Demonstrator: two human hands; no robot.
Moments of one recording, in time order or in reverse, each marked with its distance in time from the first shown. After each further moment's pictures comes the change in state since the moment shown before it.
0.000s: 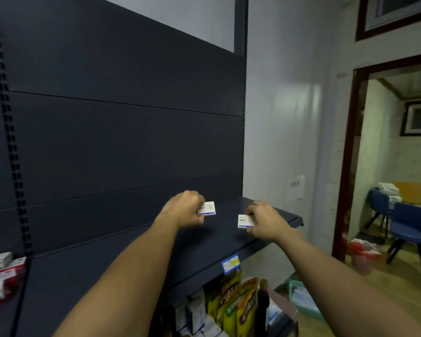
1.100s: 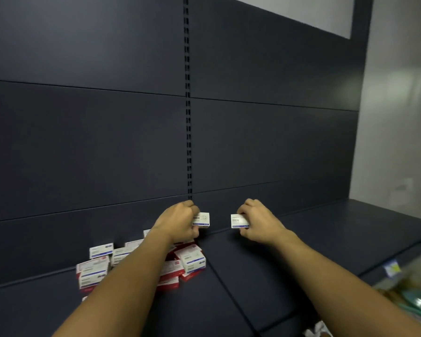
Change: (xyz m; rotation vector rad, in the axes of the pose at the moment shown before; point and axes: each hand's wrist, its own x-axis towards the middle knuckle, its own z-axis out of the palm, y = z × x) left_hand -0.269 -0.319 -0.095 0.160 -0.012 -0.200; right_hand 0.075 -0.400 0.113 0.145 -0.002 -0.336
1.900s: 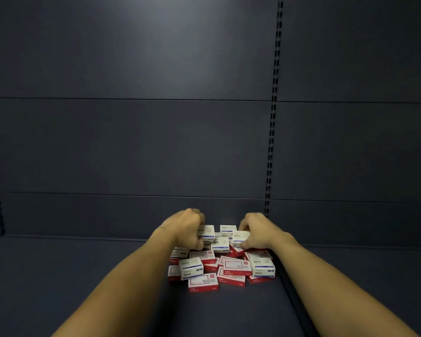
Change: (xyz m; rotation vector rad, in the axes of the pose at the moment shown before) left_hand -0.117 -0.075 -0.060 0.139 -0.242 -0.373; right_hand 0.084 -0.132 0.068 0.226 -0.328 -0.221
